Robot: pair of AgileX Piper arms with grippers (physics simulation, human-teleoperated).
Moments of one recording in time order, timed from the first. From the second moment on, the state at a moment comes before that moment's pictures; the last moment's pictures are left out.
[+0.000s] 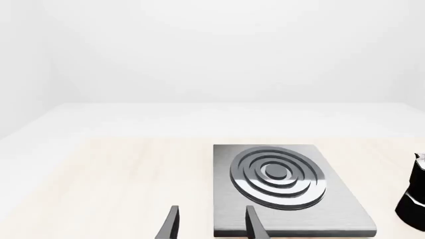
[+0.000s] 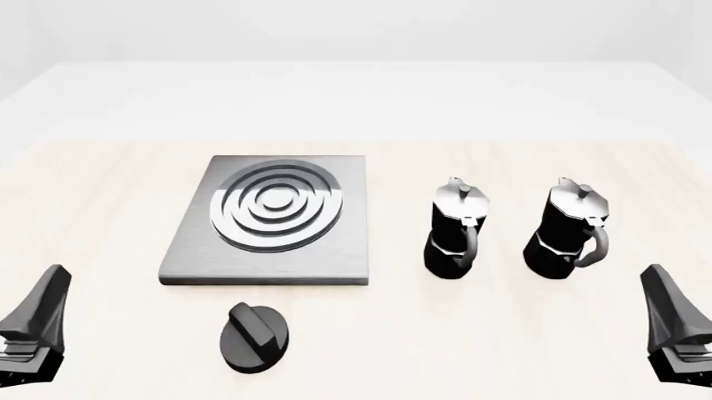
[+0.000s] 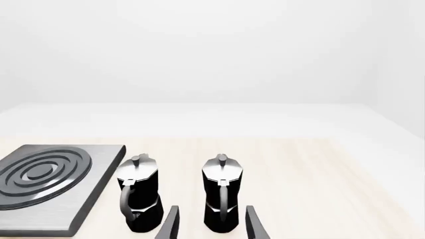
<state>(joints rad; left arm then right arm) 0.00 0.00 0.00 0.00 0.00 0.00 0.00 0.00 0.00 0.00</state>
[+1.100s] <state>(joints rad) -0.27 0.55 -0.25 -0.01 0.09 0.00 0.01 0.00 0.00 0.01</state>
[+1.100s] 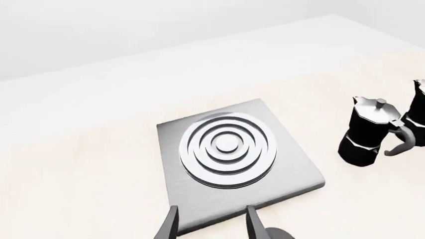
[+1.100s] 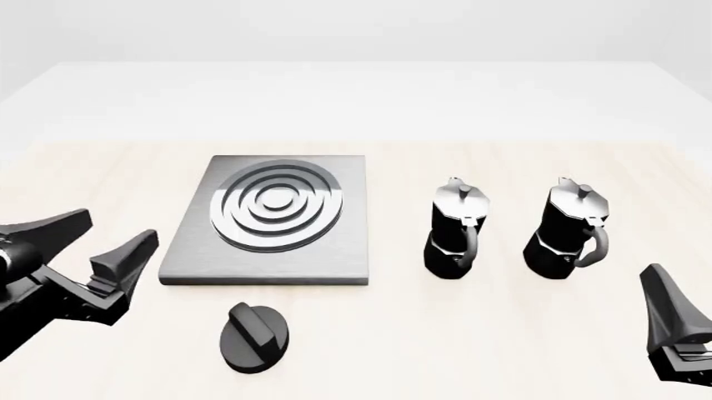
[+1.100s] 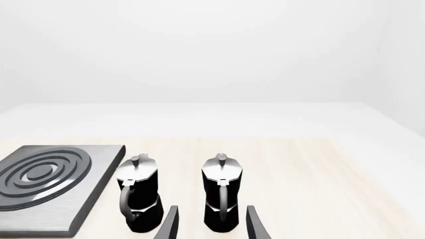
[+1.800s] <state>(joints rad) -0.43 0.88 -0.24 0.00 0.15 0.00 0.01 0.00 0.00 0.01</state>
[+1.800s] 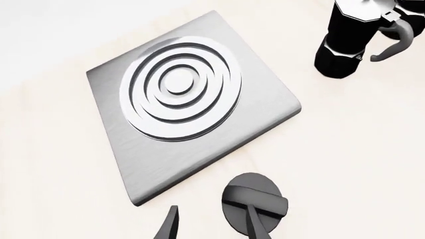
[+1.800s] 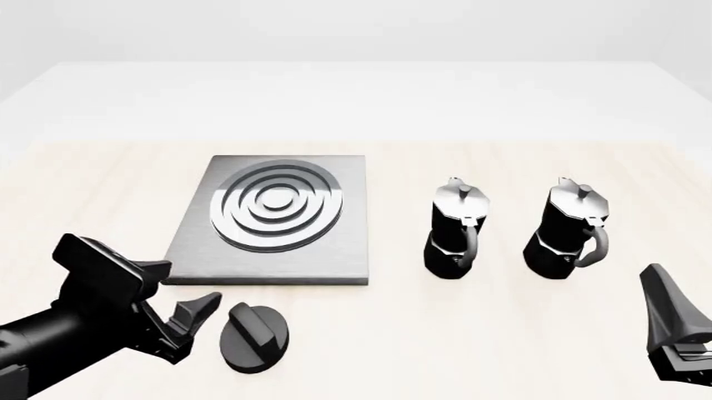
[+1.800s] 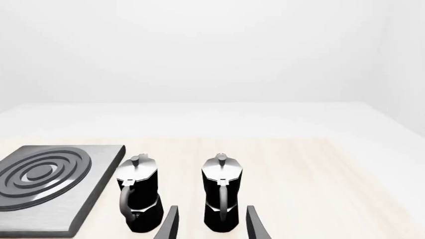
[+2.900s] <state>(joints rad) -0.40 1.32 -0.18 -0.37 0.17 -0.01 0.01 0.00 -0.01 0.01</state>
